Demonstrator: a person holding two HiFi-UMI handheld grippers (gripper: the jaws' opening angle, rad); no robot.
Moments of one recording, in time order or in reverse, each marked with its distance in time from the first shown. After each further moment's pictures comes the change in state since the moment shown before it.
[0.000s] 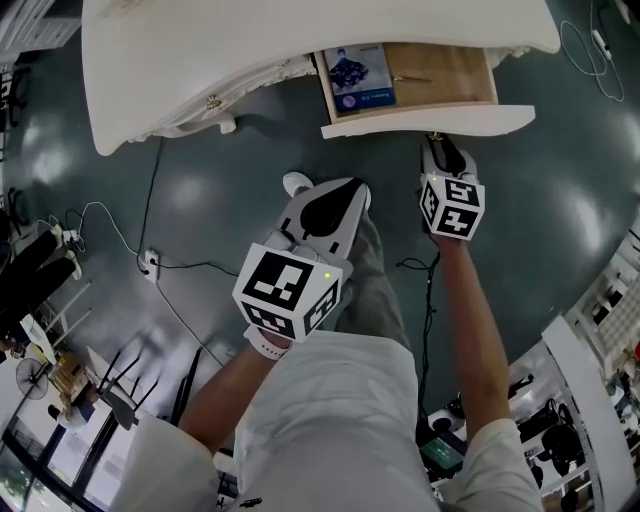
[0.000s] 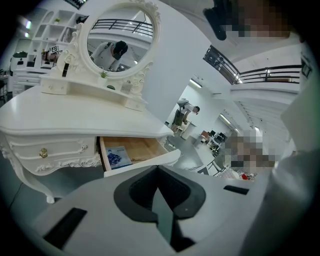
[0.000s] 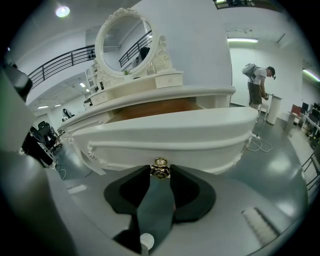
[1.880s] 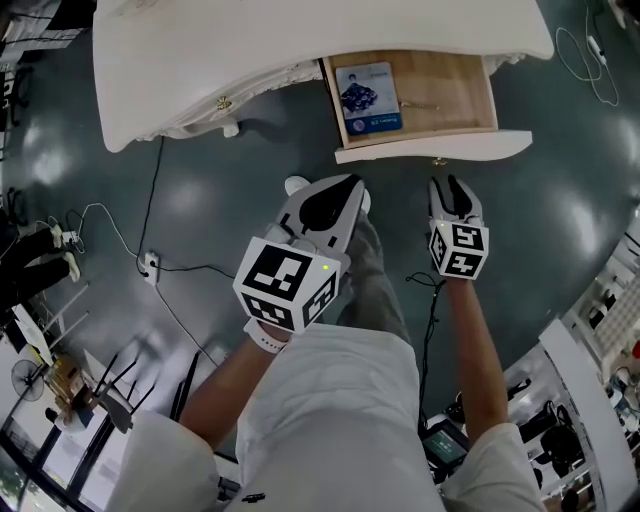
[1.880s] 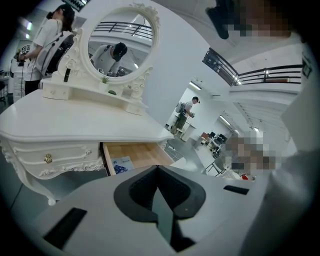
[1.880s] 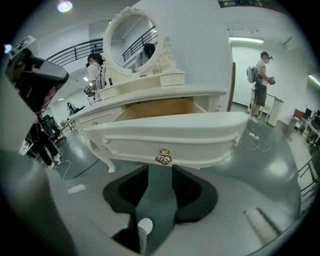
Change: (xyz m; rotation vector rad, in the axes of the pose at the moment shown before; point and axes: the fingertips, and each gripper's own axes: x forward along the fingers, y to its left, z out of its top) left arm -0.013 0.006 0.012 0.006 -0.025 0.001; right arm -0.066 0.001 -0.042 -0.043 0.063 0.016
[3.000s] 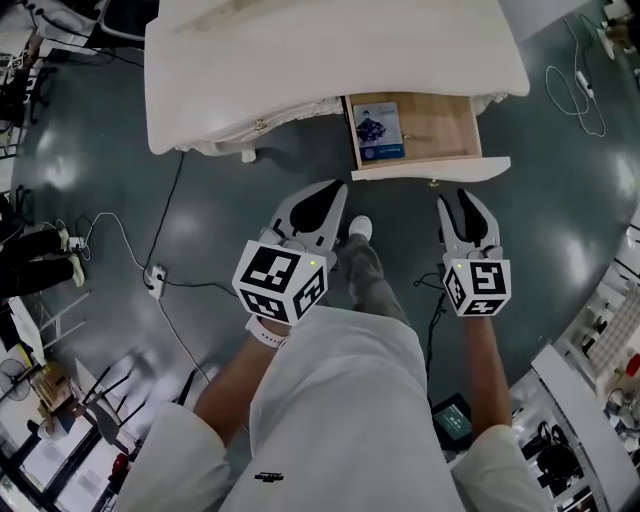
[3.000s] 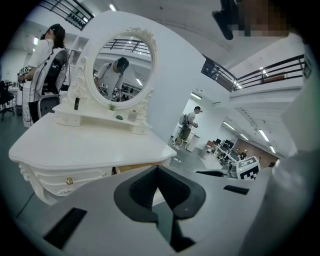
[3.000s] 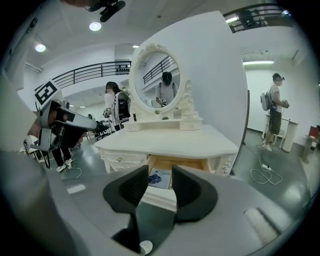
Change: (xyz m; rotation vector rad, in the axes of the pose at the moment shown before) left arm -0.075 0.003 0.062 0.029 -0.141 0.071; right arm -0.124 0.061 0.155 -0.136 -0.267 0.149
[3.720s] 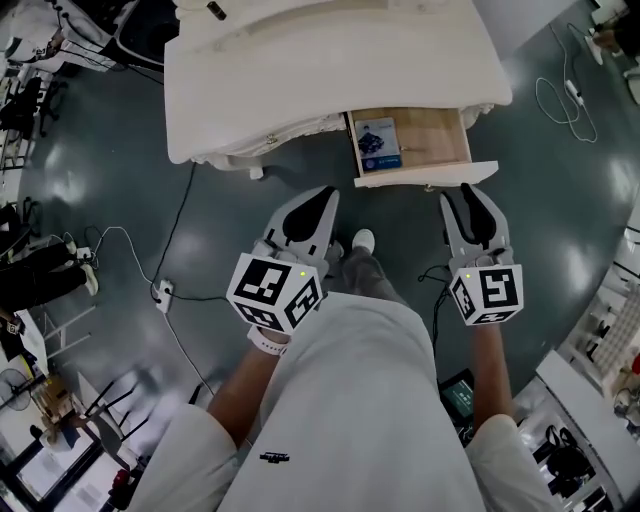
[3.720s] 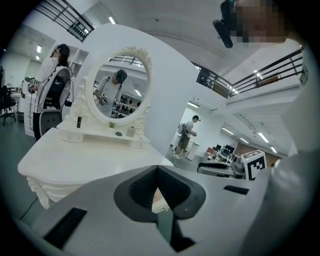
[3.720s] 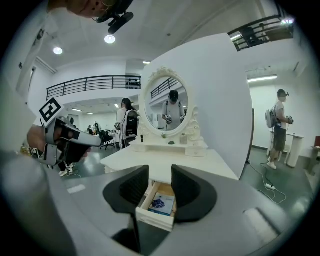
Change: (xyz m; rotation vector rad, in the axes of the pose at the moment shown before) left arm -0.058 -0.022 0.048 0.023 -0.115 -0.001; right arm -0.053 0.033 0.102 -0.075 -0.179 0.040
